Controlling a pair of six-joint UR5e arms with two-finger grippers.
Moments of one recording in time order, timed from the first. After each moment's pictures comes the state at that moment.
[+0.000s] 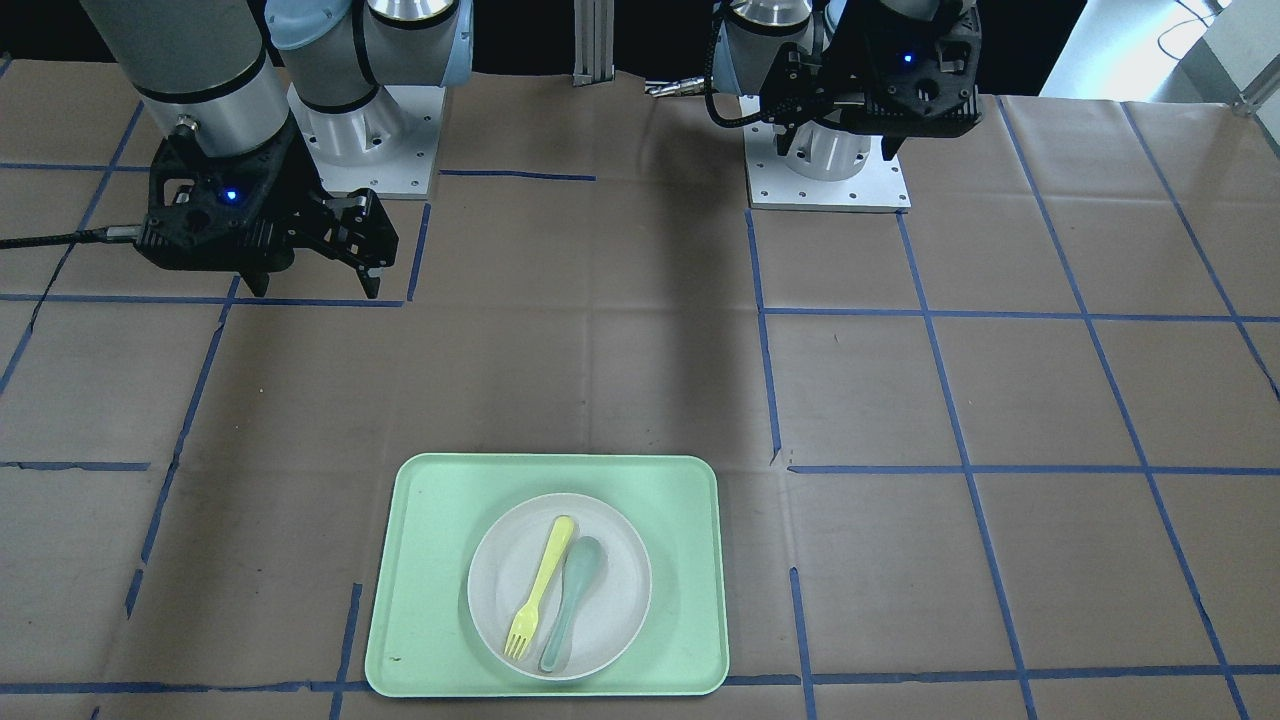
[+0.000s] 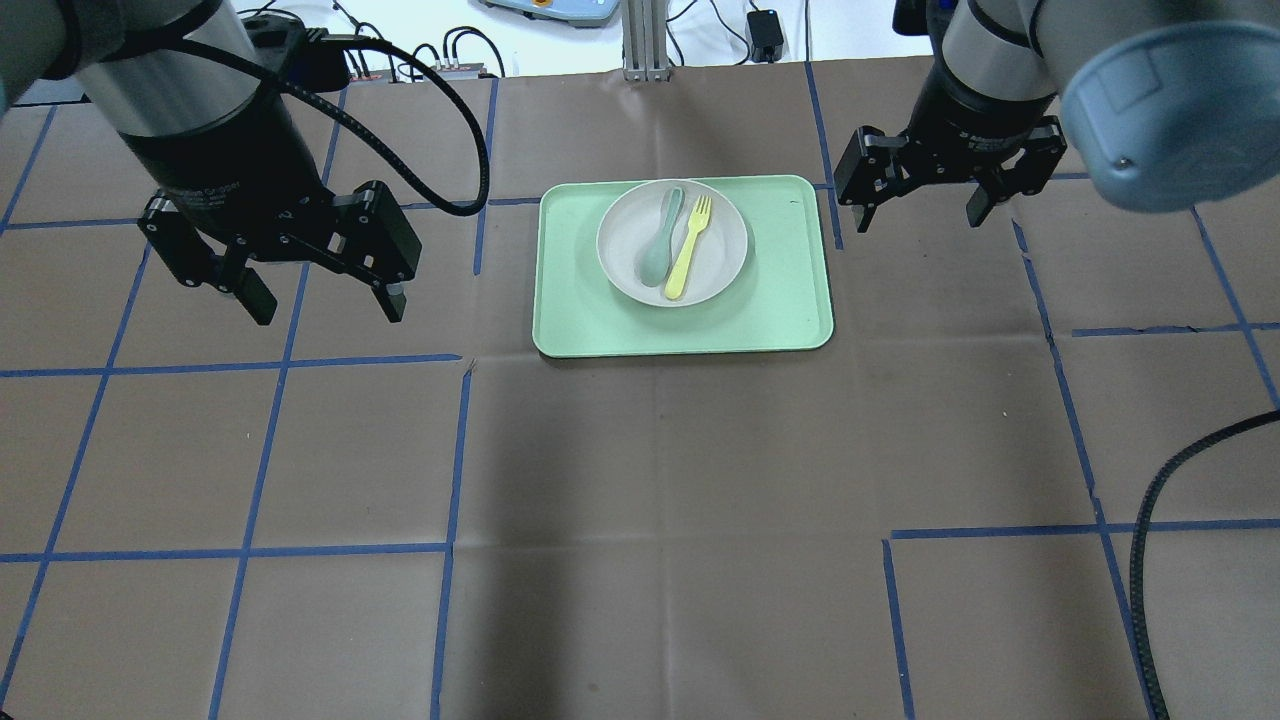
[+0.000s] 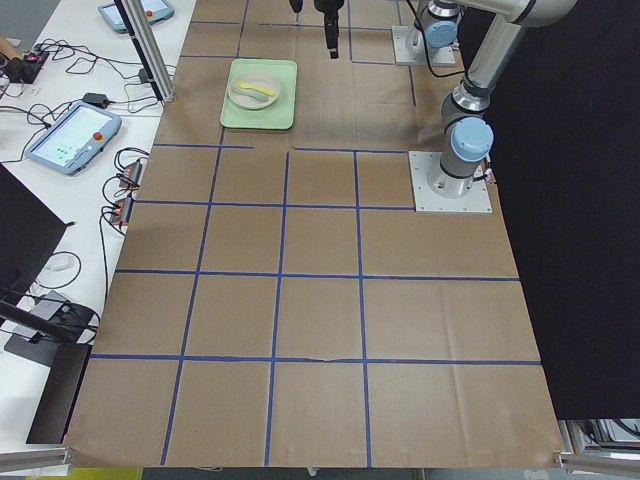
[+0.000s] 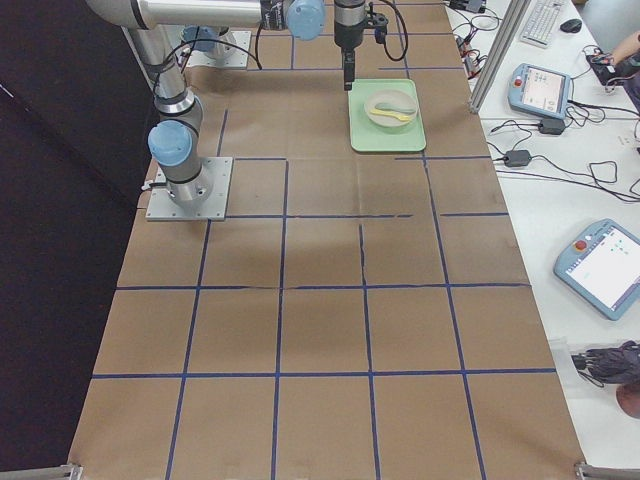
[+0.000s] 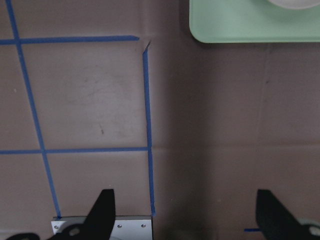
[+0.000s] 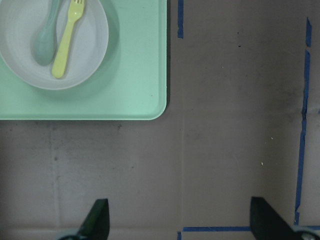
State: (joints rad) left arm -1.63 -1.50 -1.48 -1.91 1.57 -0.03; right arm 1.62 -1.51 1.56 -1.67 -1.57 0.04
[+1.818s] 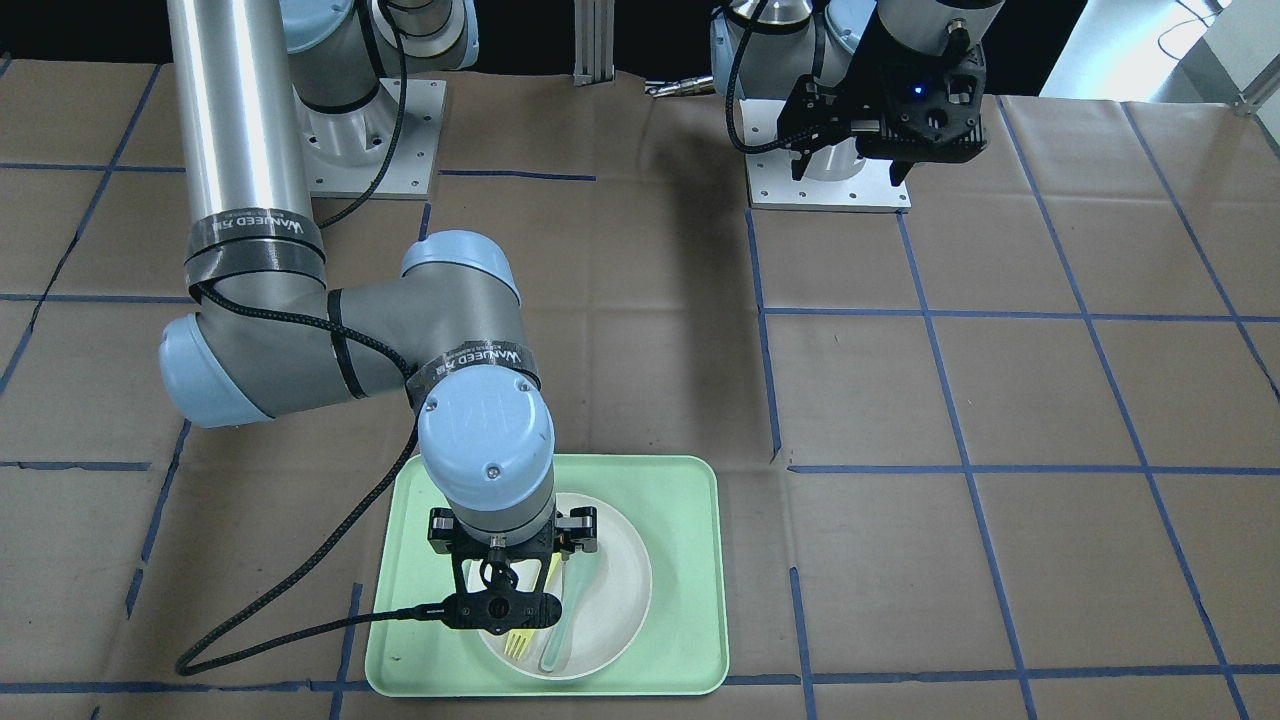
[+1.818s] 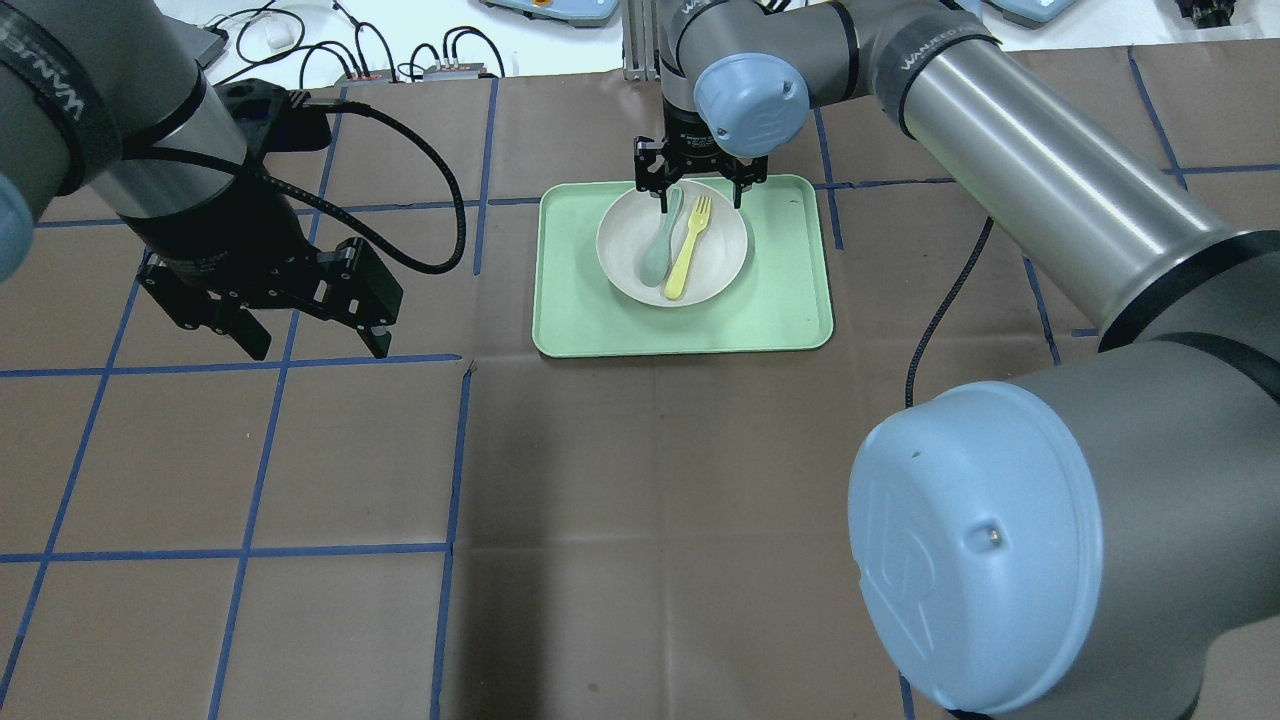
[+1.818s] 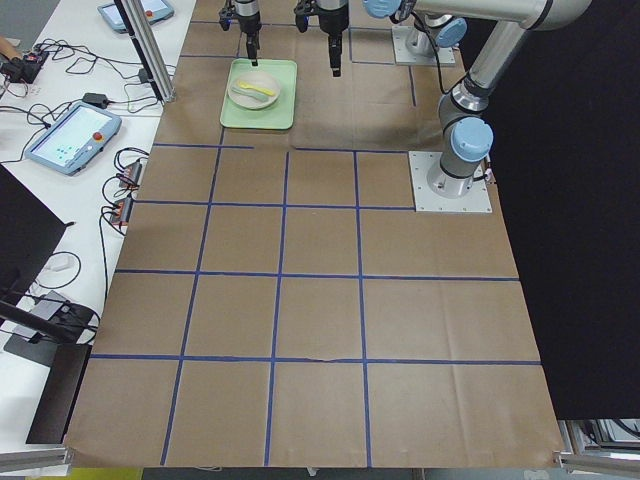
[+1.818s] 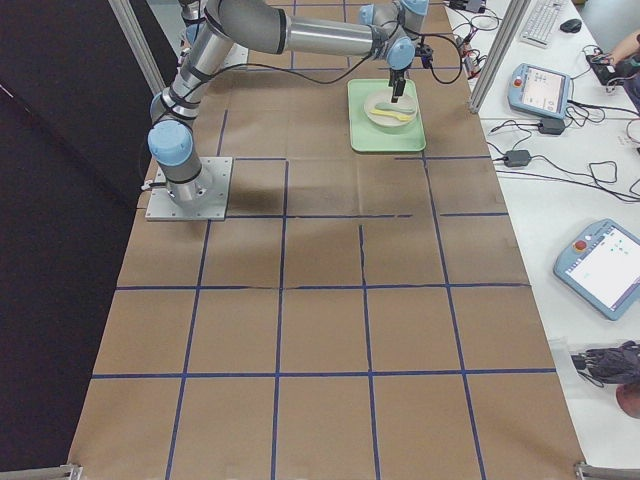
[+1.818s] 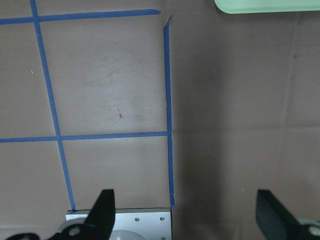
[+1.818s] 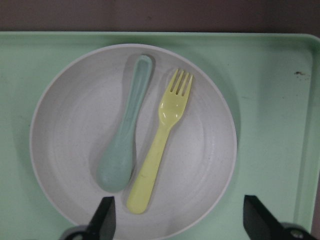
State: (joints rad) left arm -1.58 -1.44 -1.63 -1.77 1.57 0.02; right arm 1.83 -0.87 1.15 -1.83 -1.58 0.26
